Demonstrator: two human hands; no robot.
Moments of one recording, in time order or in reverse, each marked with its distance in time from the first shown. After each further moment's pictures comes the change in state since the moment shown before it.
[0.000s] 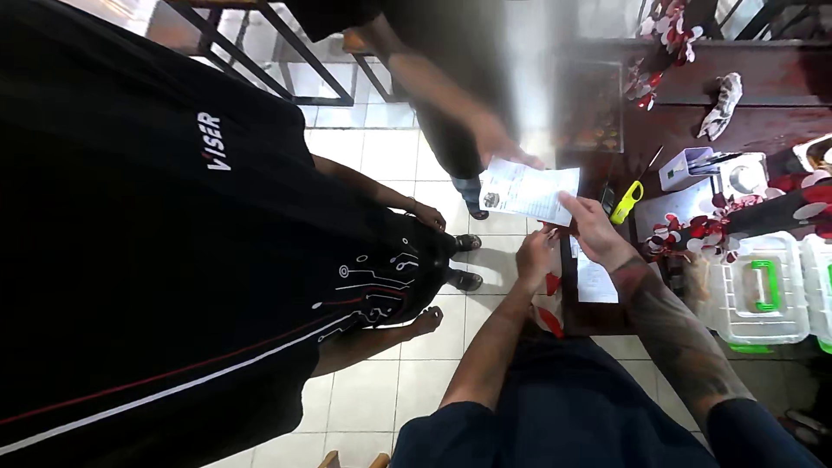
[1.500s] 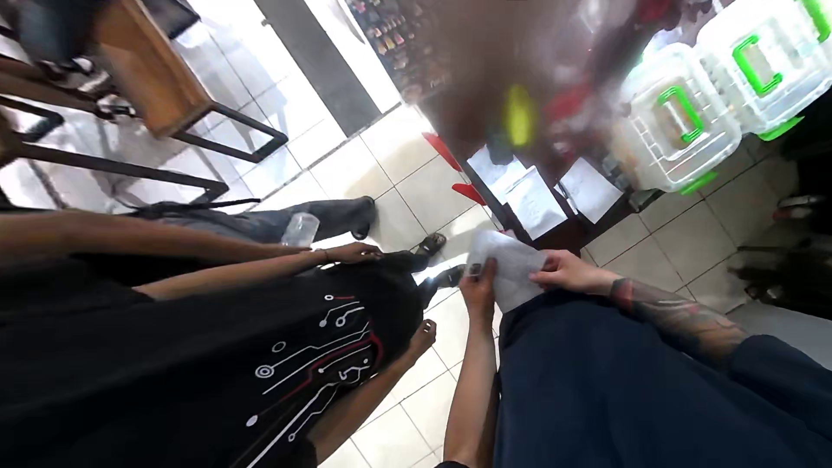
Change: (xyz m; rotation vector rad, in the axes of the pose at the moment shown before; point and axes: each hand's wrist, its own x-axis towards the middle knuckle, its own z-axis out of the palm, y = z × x) left_hand -0.129 -0.030 -0.041 -0.663 -0.142 -0.107; right_hand -0.186 0.185 -0.031 0.043 0.037 0.123
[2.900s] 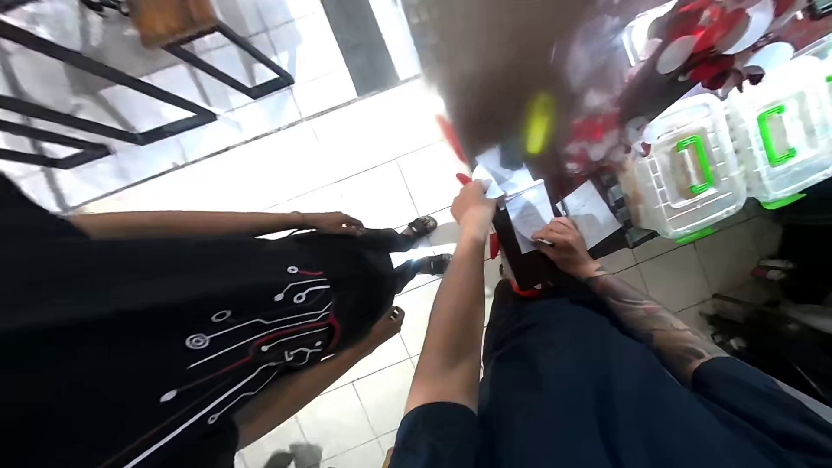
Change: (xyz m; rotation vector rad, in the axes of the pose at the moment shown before) left_hand 0.160 0.076 0.100 1.061 -0.151 -0.220; right_hand 0.056 0.011 -0.094 -1.077 0.410 -0.666
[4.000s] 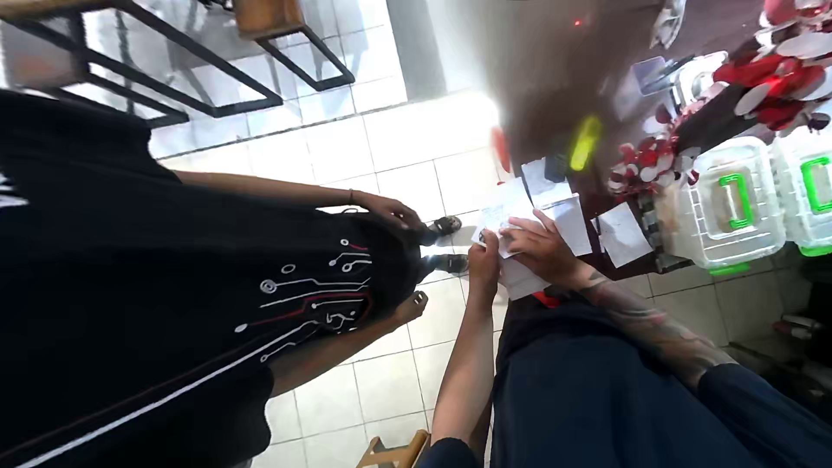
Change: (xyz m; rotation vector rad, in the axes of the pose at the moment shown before) left_hand -0.123 -0.103 0.011 -1.061 0.186 -0.056; right_hand 0.085 -0.110 0.021 0.156 -0.182 -0.380
